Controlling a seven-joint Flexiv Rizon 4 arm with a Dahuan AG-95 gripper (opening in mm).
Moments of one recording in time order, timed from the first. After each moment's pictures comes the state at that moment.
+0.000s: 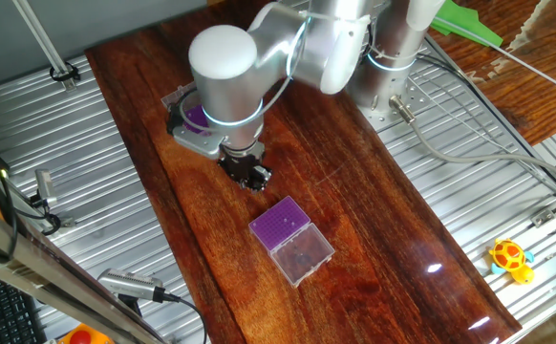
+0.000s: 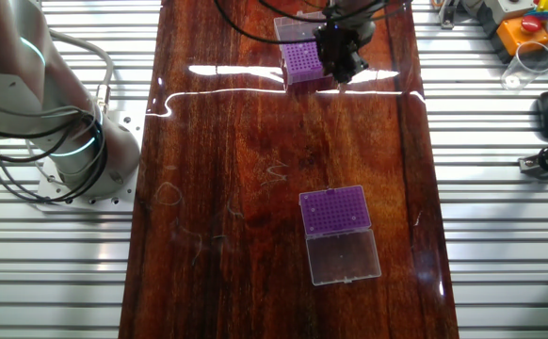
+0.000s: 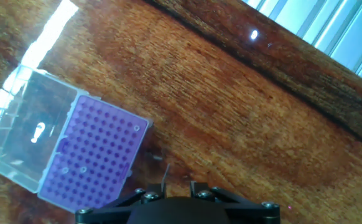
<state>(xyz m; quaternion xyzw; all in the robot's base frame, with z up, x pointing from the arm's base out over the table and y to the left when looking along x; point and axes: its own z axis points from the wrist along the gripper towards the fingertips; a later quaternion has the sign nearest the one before) 0.479 0.146 0.089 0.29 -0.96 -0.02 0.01</state>
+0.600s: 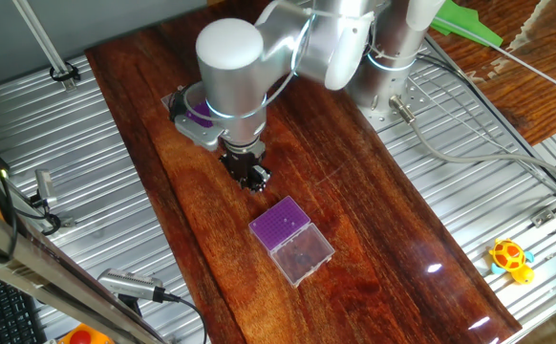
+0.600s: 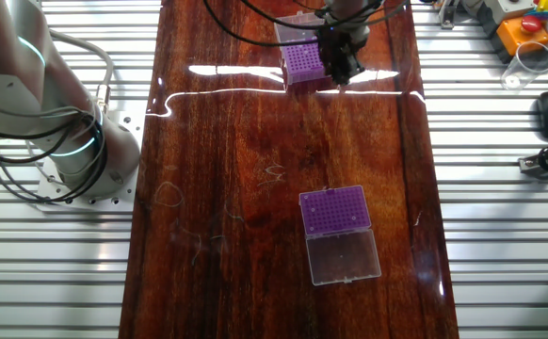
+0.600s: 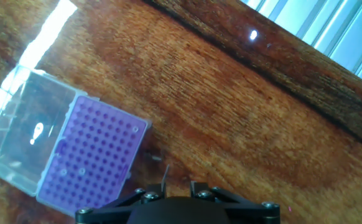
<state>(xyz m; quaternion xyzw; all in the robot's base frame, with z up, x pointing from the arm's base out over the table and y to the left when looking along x) 0.476 0.144 0.090 0.21 -0.98 -0.04 -0.01</state>
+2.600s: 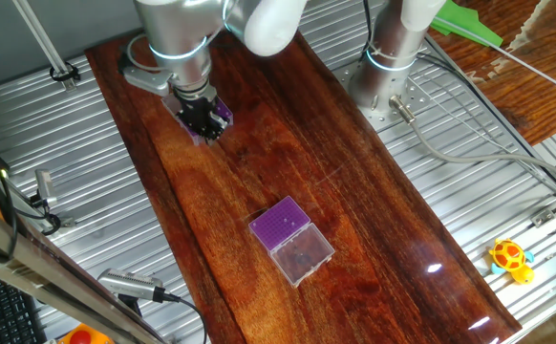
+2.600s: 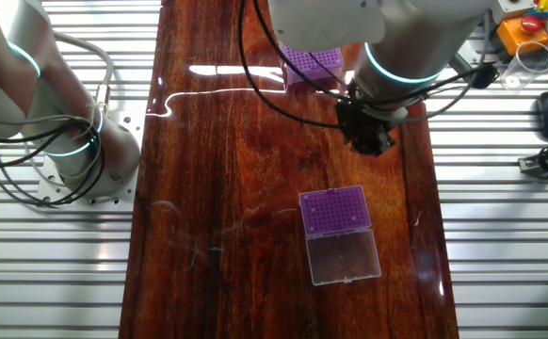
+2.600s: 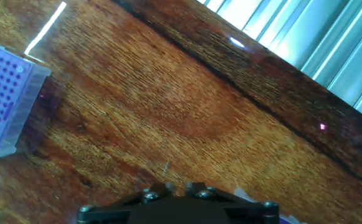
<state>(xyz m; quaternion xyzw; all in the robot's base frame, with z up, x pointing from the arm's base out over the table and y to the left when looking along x) 0.504 -0.007 0.098 0.30 -0.95 -0.04 0.01</state>
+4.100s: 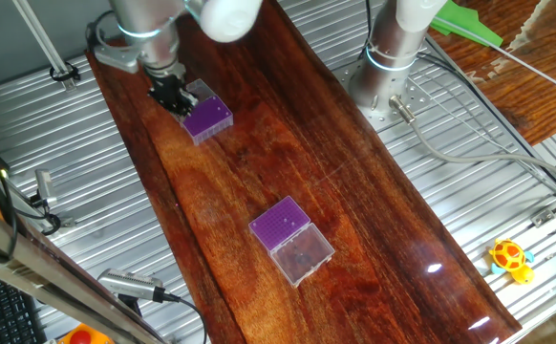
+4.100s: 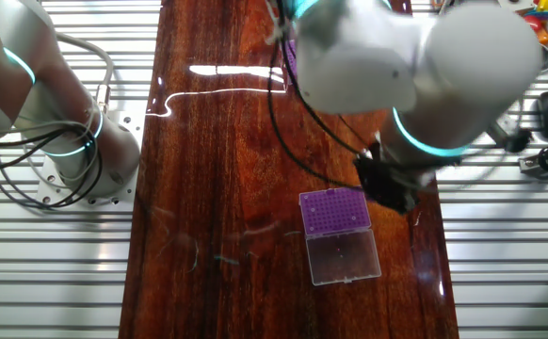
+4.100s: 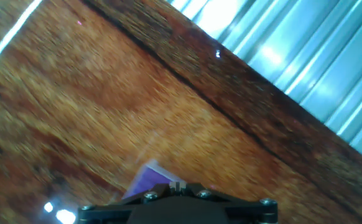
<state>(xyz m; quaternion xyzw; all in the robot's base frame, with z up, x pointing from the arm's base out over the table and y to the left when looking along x) 0.536 -0.123 0.085 0.35 -0.94 -0.02 0.01</state>
